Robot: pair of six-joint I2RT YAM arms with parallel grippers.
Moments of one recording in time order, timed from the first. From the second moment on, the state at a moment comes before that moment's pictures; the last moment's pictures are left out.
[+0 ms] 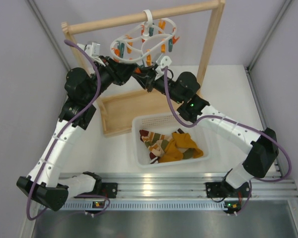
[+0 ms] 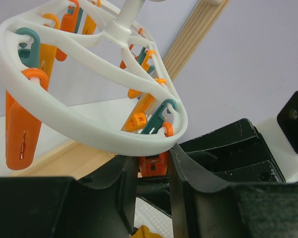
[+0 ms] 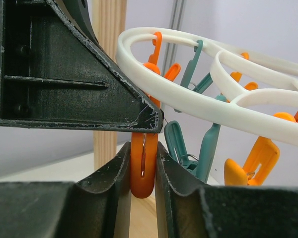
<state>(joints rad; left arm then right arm) -0.38 1.17 1.38 -0.01 0.31 -0.57 0.83 1.55 1.41 0.47 -0.22 -0.10</state>
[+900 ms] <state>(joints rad) -0.39 1.17 1.39 -0.02 0.25 -0.62 0.83 1.55 1.42 0.47 -0.23 -0.11</state>
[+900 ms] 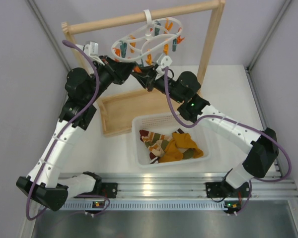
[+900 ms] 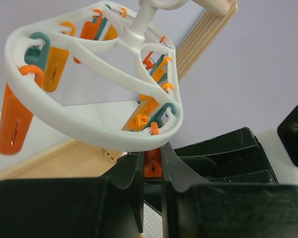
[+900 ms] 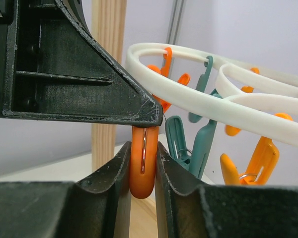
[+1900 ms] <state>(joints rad) -0.39 1.17 1.37 -0.01 0.24 -0.59 0.55 1.22 1.06 -0.42 -0.54 -0.33</state>
